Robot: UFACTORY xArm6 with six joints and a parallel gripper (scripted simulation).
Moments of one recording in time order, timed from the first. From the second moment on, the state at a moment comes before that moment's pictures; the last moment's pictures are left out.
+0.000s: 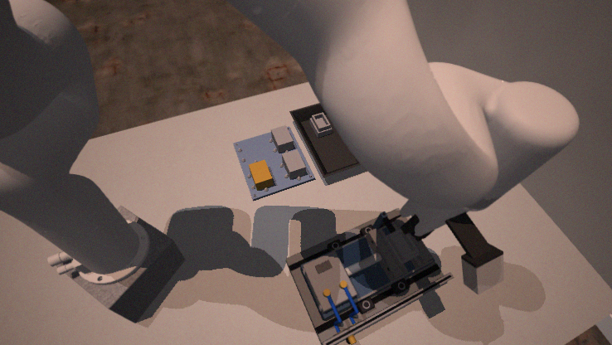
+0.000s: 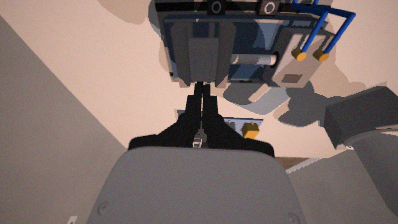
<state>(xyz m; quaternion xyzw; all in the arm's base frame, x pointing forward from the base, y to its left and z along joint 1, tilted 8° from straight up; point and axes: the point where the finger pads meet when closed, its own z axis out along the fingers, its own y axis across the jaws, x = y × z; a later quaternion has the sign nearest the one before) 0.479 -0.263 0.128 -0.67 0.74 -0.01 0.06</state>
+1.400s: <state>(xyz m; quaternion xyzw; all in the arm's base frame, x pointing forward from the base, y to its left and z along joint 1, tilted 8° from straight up) 0.479 -0.263 0.128 -0.67 0.74 -0.01 0.06</state>
